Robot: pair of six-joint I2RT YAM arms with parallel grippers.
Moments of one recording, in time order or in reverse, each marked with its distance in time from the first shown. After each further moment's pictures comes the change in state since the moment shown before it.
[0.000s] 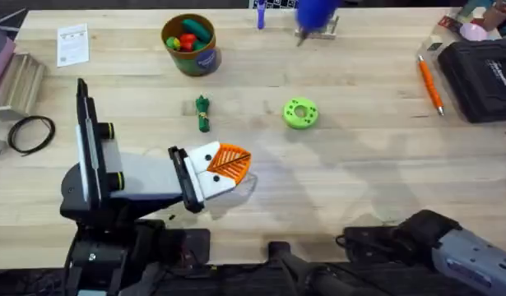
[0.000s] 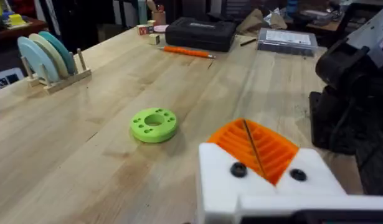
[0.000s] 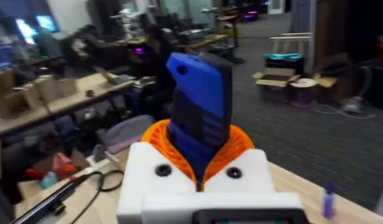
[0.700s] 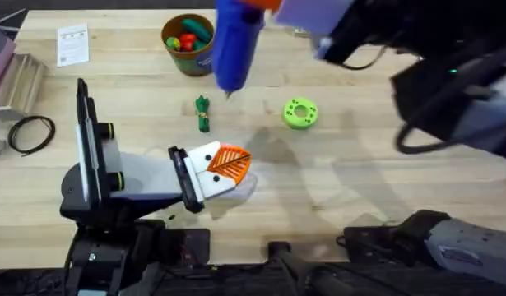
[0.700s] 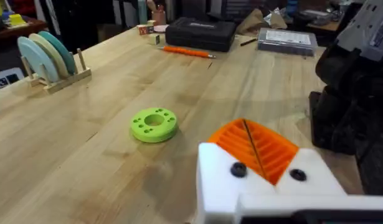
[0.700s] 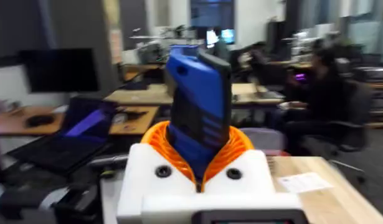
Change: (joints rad) left arm 0.000 0.000 0.000 0.000 0.000 0.000; right arm 0.052 0.342 -0.259 0.994 -0.593 0.250
